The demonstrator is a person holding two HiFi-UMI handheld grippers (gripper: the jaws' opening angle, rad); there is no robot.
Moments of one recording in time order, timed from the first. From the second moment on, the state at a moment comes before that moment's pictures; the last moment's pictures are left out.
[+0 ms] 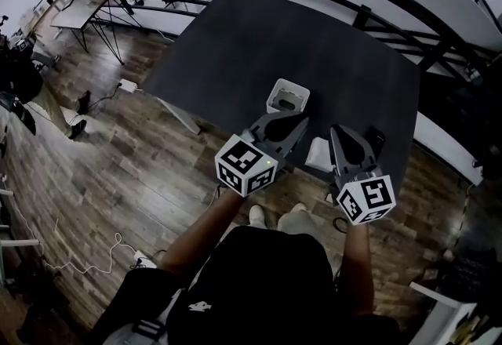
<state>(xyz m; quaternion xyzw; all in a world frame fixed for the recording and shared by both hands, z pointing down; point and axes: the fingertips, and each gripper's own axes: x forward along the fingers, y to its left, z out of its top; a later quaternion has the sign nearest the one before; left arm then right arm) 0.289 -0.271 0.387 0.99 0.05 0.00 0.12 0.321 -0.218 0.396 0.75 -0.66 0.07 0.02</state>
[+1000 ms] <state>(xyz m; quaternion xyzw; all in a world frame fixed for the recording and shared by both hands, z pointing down) 0.336 -0.329 0.429 0.99 -0.06 0.04 0.11 0.362 -0.224 0.568 0.49 -0.77 0.19 0.36</state>
